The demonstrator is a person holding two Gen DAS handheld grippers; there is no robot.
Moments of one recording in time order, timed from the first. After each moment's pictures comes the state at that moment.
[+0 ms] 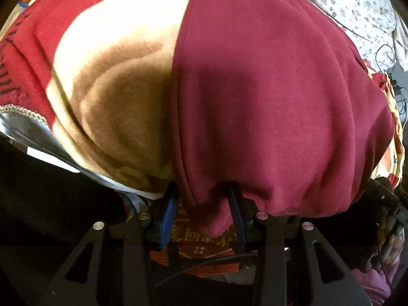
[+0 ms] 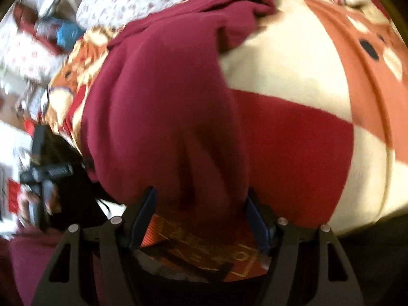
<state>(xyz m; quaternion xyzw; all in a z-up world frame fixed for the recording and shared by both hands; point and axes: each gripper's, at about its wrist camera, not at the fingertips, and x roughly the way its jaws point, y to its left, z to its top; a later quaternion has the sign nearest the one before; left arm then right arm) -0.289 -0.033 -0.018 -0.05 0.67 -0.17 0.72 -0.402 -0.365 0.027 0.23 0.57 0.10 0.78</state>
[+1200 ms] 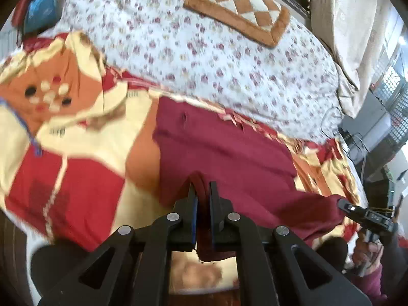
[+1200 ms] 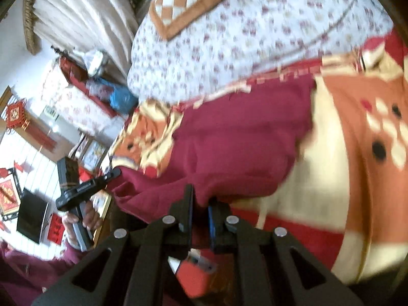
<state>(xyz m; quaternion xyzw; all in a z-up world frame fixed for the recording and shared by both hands) -0.220 -0.019 0.161 -0.10 0.44 -0.24 0.86 -0.358 -0.415 0.144 0.32 0.39 0.17 0.85</state>
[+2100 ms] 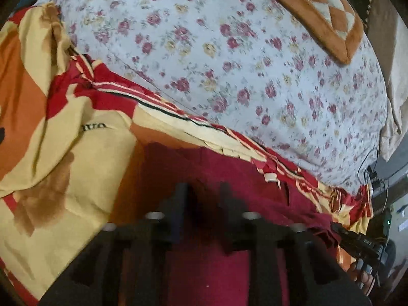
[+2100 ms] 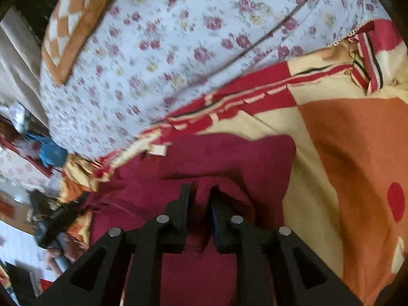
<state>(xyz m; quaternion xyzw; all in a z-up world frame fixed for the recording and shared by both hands) 0.016 -0.088 0.072 -0.16 0.48 -0.20 0.84 -0.149 -0.500 0.046 0.39 0.42 0.01 0.82</state>
